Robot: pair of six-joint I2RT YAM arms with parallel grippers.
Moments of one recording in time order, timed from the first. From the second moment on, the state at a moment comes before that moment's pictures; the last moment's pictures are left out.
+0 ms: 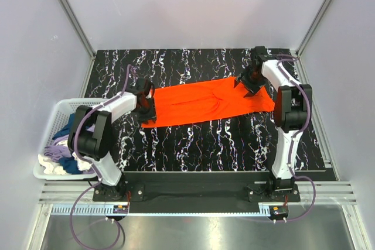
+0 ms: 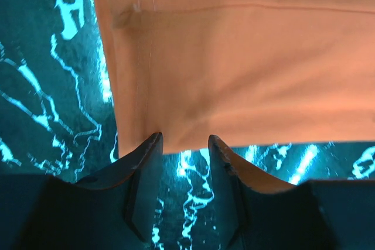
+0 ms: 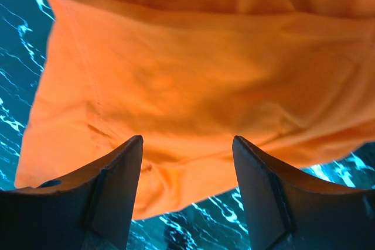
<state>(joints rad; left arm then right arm) -0.27 1.70 1.07 -0.62 0.00 -0.43 0.08 2.12 1.75 -0.87 -0.10 0.85</state>
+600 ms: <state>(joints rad) -0.29 1.67 0.97 -0.58 0.04 -0.55 0.12 2.32 1.94 -0.92 0.10 0.74</state>
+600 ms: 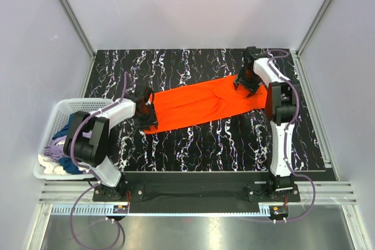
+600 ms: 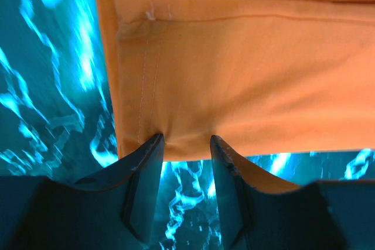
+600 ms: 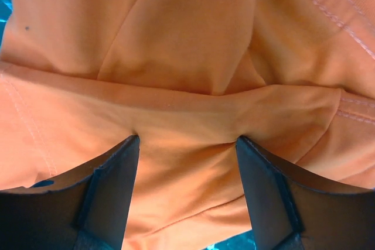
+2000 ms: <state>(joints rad) -0.66 1.34 1.19 -0.79 0.03 -0.33 0.27 2.30 2.26 -1.06 0.04 0.68</state>
